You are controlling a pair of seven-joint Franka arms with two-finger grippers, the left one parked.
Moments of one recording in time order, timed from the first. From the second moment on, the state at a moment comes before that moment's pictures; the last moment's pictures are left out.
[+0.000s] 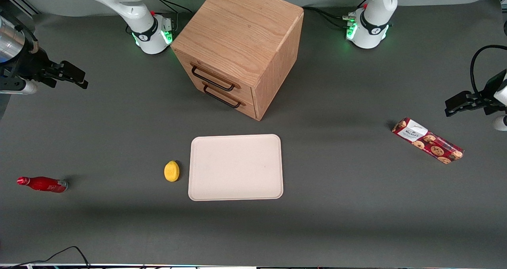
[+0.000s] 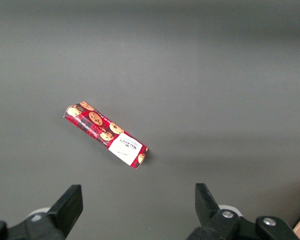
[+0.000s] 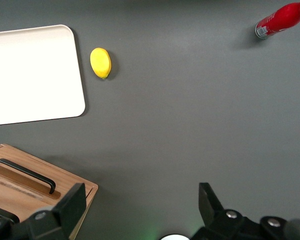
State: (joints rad) arm -0.03 -0.15 0.06 -1.75 0.02 1.57 0.13
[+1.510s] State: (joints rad) arm 0.00 -0.12 0.52 -1.74 0.16 1.53 0.17
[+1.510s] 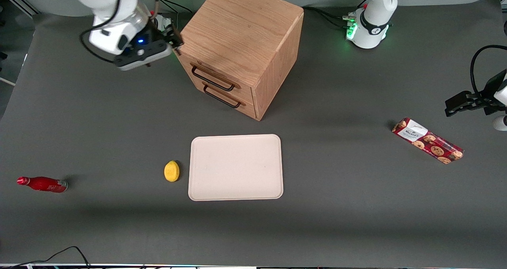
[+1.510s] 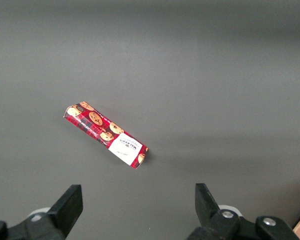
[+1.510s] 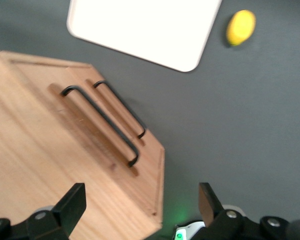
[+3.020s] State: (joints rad) arm -0.01 0.19 0.54 -1.80 0.25 1.72 -0.36
